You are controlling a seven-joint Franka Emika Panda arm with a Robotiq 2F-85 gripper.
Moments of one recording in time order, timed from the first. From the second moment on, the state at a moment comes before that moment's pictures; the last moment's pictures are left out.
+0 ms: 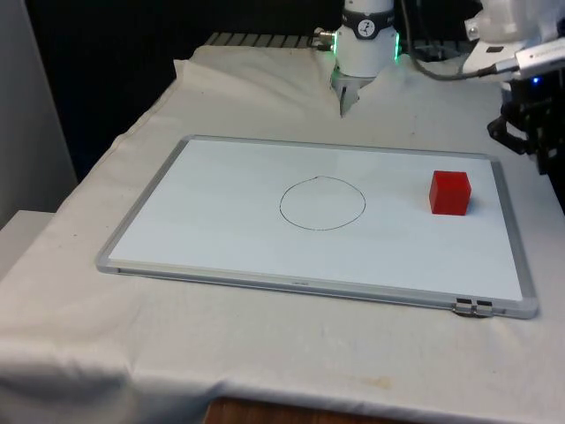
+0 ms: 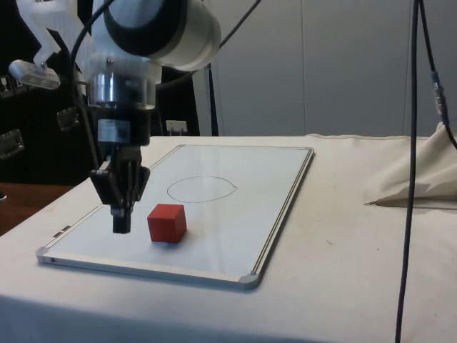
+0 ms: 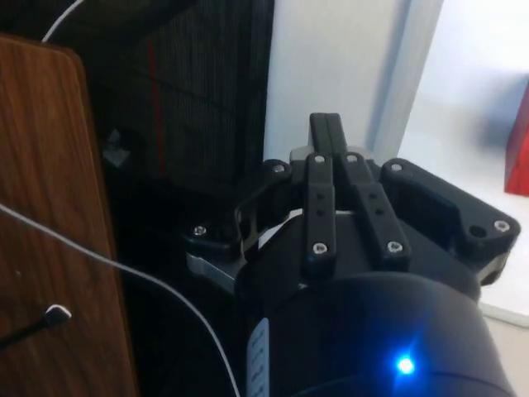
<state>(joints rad) 0.23 0.45 0.14 -1.99 0.45 2.54 -0.08</state>
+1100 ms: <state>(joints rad) 0.22 0.52 0.08 -1.98 0.45 2.51 -0.19</state>
